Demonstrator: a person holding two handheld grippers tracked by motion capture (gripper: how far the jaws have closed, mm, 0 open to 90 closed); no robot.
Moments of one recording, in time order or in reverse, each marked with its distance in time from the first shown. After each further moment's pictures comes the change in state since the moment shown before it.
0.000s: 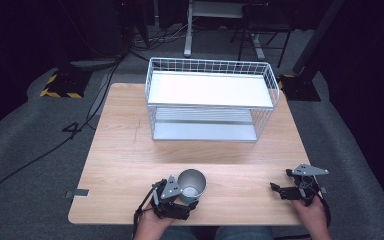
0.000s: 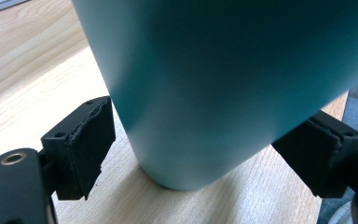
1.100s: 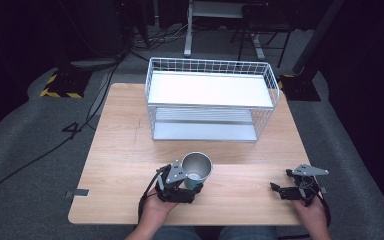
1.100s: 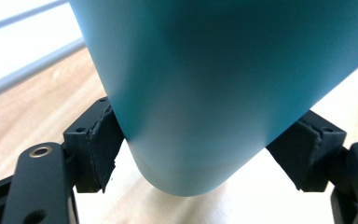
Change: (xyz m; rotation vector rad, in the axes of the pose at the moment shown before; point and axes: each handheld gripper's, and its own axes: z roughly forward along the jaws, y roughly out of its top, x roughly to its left) left arm 0.016 0.048 0.001 -0.038 0.034 0.020; right arm 0.001 0.000 0.000 -0.002 -0.006 0.003
